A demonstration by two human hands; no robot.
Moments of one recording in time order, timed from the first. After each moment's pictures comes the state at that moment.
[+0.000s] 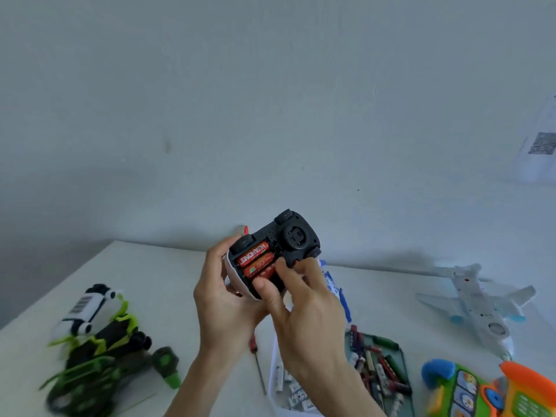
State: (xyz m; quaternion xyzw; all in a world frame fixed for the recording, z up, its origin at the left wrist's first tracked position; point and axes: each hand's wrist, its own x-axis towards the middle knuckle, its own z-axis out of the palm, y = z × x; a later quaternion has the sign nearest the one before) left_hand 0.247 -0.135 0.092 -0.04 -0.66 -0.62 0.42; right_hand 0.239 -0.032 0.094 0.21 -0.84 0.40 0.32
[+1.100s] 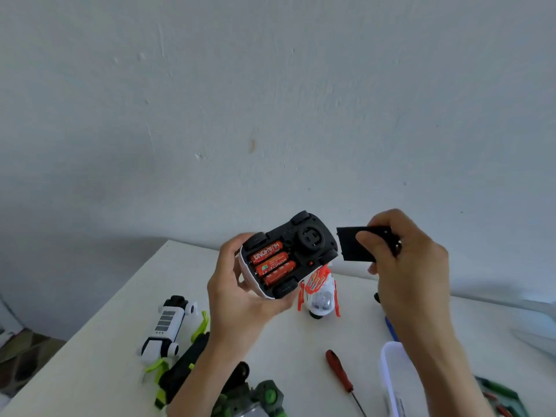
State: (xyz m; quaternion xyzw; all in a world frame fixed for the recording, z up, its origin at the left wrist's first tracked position) left_hand 0.235 -0.343 0.093 -0.06 -0.68 -0.64 0.36; right_hand 0.204 -0.167 0.170 0.13 -0.82 0.48 0.27
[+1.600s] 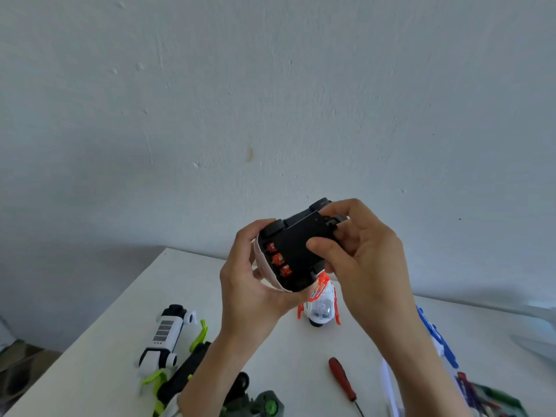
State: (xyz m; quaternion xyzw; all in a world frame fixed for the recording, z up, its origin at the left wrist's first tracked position) left_hand 0.222 -0.333 0.119 -0.11 -0.68 -0.60 0.40; right_hand 0.216 -0.202 0.192 0.23 -0.76 0.59 0.14
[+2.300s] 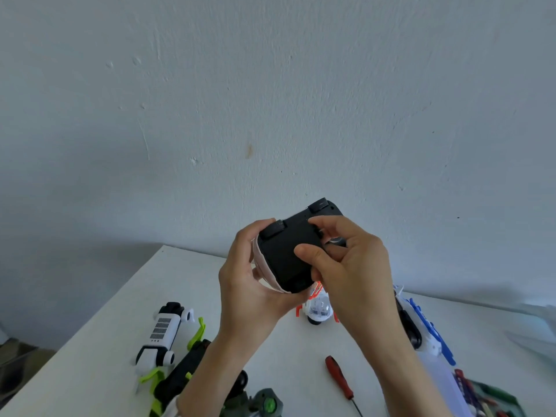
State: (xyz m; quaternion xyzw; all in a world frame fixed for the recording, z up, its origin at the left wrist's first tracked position) left_hand 0.222 -0.334 0.114 -0.11 -0.69 -0.59 0.42; right_hand 0.209 -0.213 0.171 0.20 -0.77 0.59 0.15
